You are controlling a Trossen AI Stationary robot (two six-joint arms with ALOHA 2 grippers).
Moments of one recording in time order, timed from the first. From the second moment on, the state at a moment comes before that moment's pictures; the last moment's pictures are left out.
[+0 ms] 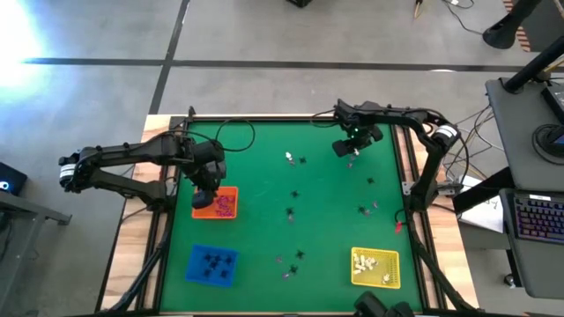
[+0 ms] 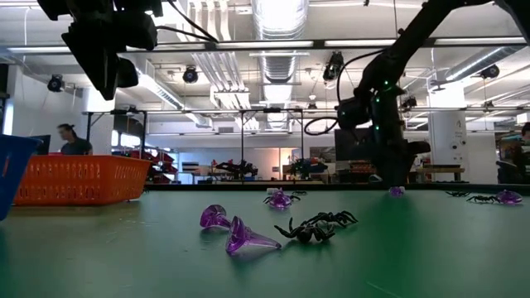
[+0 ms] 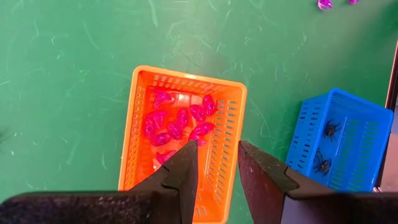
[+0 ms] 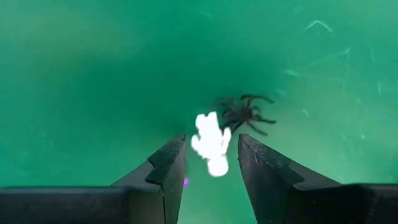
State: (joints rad) left arm 0.21 1.11 0.99 -1.15 0.27 -0.01; right arm -0.81 1.82 1.12 -0.90 0.03 0.37
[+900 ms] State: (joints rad) left arm 0.21 1.11 0.99 -1.15 0.27 -0.01; right arm -0.82 1.75 1.10 -0.93 -0.04 0.46
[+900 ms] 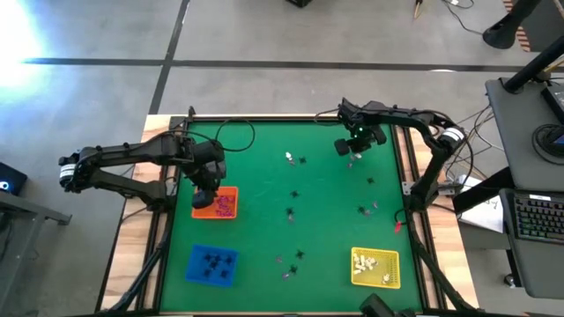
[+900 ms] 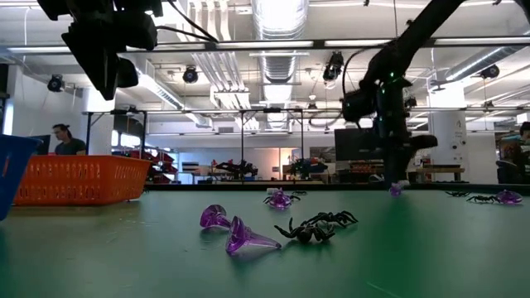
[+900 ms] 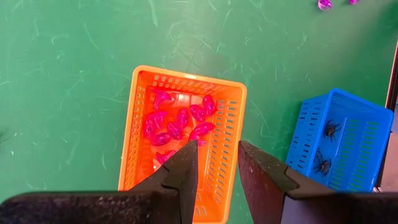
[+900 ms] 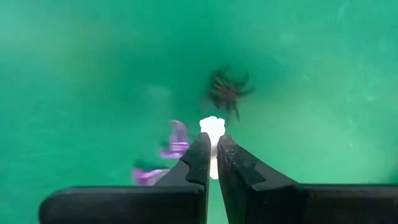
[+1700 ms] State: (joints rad) left arm 0.21 1.11 0.99 -1.15 0.22 -0.01; right arm -0.35 1.30 1.08 -1.13 -0.03 0.85
